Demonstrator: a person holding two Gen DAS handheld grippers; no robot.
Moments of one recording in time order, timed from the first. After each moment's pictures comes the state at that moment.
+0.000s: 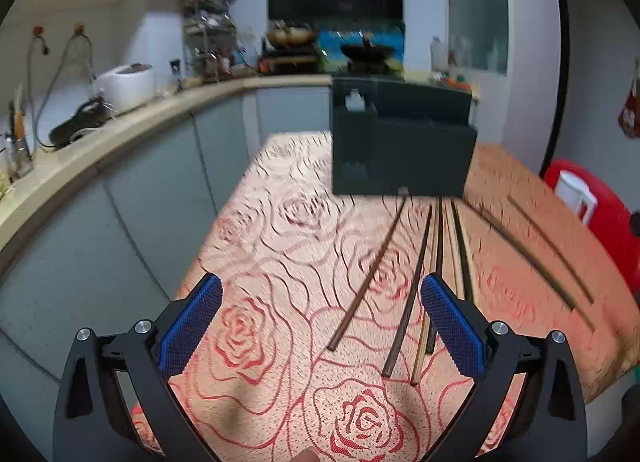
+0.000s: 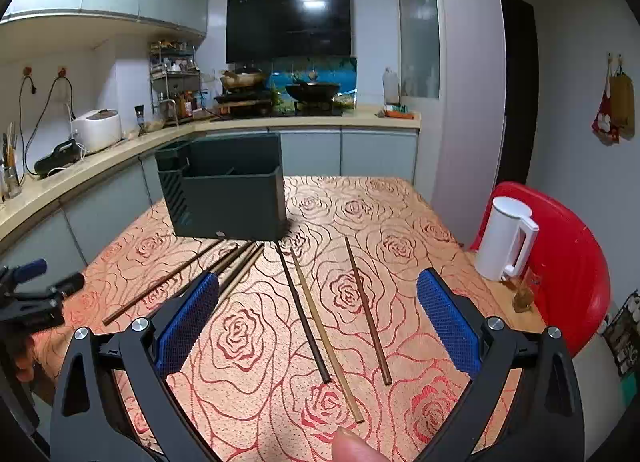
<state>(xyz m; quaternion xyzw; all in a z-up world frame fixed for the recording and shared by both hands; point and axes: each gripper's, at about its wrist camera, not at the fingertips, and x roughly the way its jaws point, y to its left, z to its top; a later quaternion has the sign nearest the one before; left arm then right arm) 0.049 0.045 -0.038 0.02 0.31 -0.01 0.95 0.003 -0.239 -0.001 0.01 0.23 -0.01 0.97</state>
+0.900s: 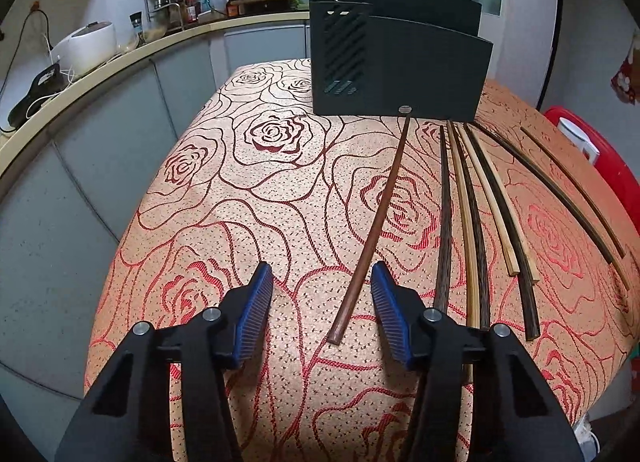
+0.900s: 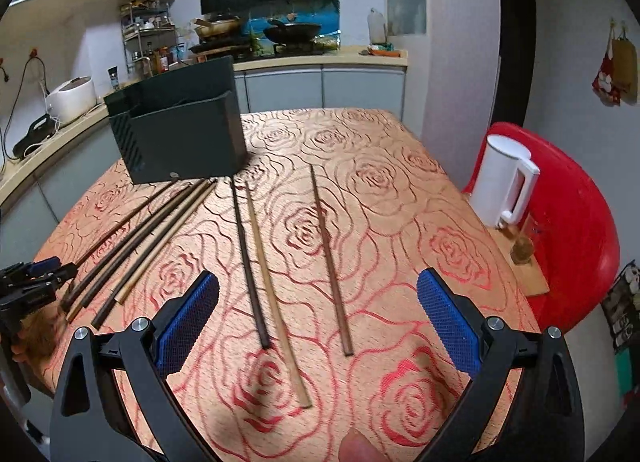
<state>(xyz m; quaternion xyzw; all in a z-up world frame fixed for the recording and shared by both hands) 0.098 0.048 -0.104 0.03 0.40 -0.05 0.92 0.034 -0.288 -0.057 0.03 0.33 -0.03 0.94</state>
